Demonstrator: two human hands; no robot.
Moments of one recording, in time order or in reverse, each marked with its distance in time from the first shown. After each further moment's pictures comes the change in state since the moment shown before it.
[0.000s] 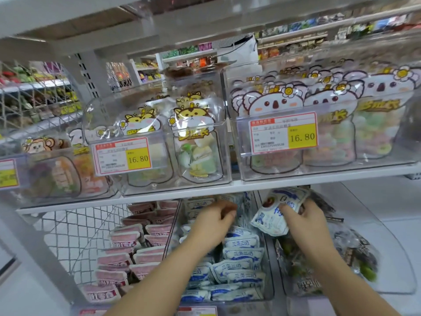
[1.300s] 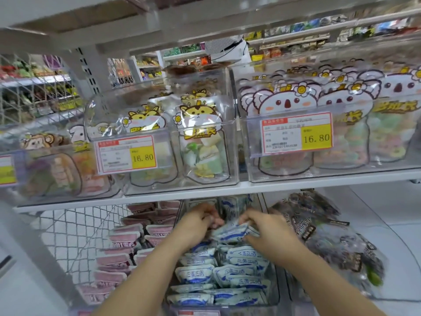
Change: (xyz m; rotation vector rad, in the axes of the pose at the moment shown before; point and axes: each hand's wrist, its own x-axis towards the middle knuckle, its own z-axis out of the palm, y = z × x) left_hand 0.010 -0.046 -0.015 -0.311 -0.127 -0.274; right_hand 0.000 -0.002 0.040 -0.689 -0.477 -0.371
